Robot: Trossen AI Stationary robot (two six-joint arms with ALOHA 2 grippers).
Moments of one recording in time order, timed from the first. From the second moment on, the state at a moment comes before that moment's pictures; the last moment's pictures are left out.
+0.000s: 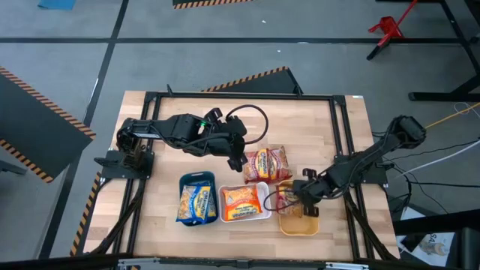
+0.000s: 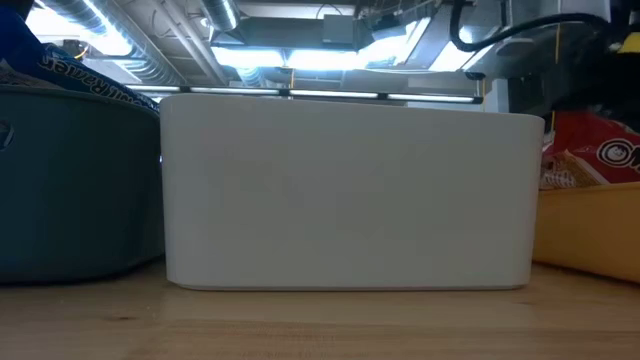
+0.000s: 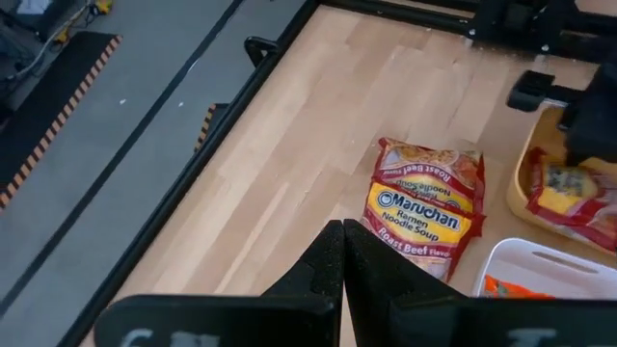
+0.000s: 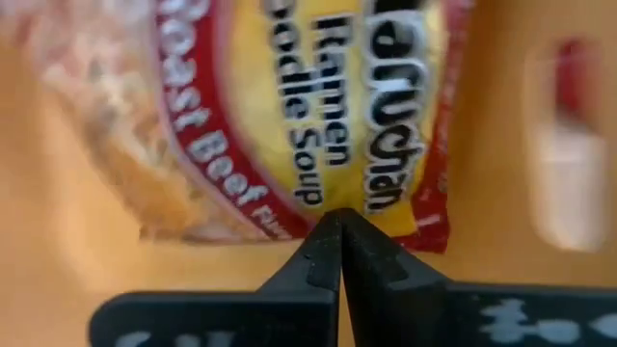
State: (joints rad) left arm -0.20 1.90 2.33 -1.42 -0.64 -0.49; right arm 0.56 1.36 0.67 -0.55 0.02 0.64
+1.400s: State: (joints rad) left arm -0.20 1.90 2.33 -1.43 -0.64 -0.43; right arm 0.42 1.42 0.86 -0.75 -0.06 0.26
